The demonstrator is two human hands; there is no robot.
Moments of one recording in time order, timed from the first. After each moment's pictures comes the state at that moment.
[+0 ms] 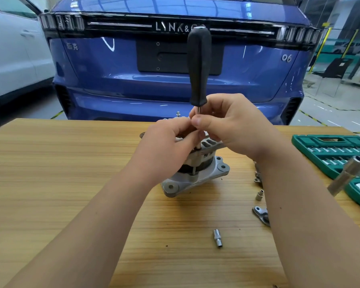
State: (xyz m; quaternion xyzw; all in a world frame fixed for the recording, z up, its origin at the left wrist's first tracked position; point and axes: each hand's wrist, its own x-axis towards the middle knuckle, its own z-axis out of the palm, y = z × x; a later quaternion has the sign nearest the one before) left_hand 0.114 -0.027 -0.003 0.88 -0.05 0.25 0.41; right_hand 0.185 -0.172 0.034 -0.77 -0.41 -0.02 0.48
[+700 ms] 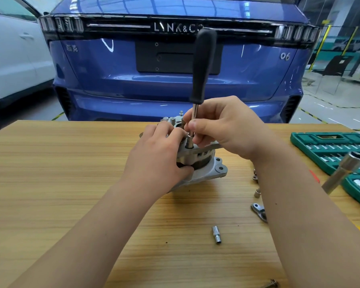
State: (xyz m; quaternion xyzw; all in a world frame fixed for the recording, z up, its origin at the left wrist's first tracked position) left_hand 0.109 -0.023 -0.030 0.96 0.02 0.29 0.05; right_hand 0.185 -0.173 0.028 -0.74 -0.42 0.05 0.52
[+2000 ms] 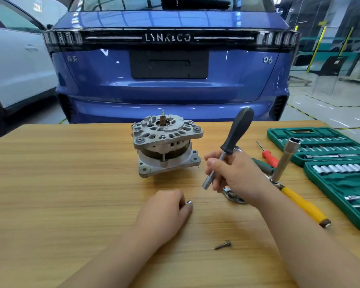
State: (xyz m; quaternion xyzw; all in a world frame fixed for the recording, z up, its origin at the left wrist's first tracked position) left_hand 0.056 -0.098 -0.101 0.98 0.08 0.07 0.18; right_hand 0.140 -0.264 -0.045 -0.75 -0.24 0.11 0.61
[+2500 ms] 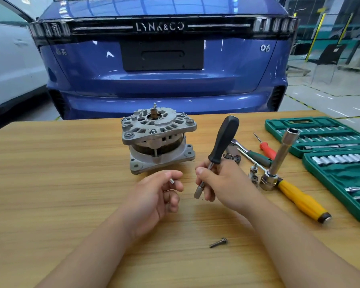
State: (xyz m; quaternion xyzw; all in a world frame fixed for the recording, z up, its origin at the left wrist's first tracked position) left_hand 0.061 -0.092 -0.084 0.55 0.11 -0.01 0.83; right_hand 0.128 -0.259 -0.066 -0.78 -0.25 0.10 0.57
